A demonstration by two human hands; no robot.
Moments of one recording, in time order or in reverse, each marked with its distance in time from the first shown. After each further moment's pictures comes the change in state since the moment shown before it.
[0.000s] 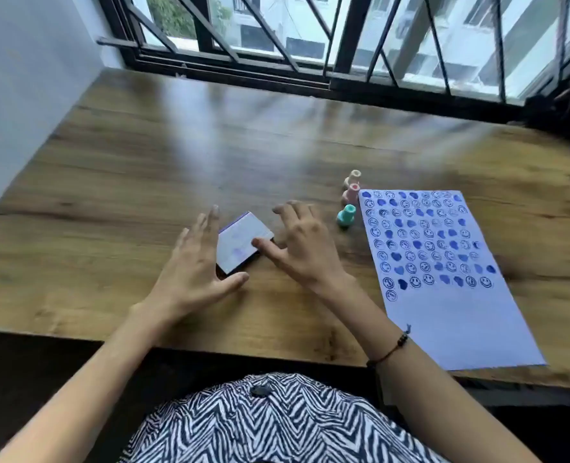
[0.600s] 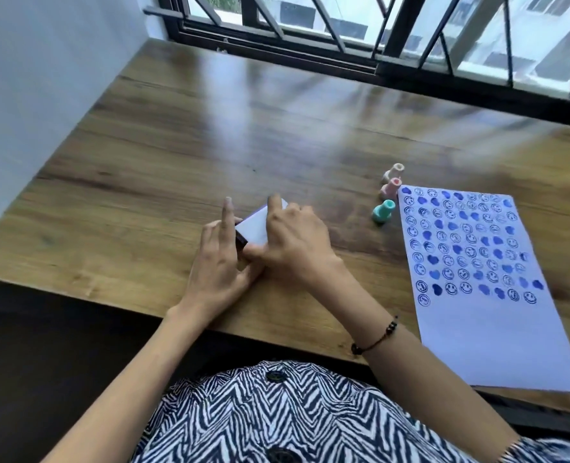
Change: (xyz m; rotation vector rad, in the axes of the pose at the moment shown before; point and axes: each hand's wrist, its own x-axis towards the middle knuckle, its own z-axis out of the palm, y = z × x) left_hand -0.015 -0.001 0.021 -0.069 0.352 -0.061; right_hand 0.017 -0.043 0.029 -0.264 -0.200 -0.039
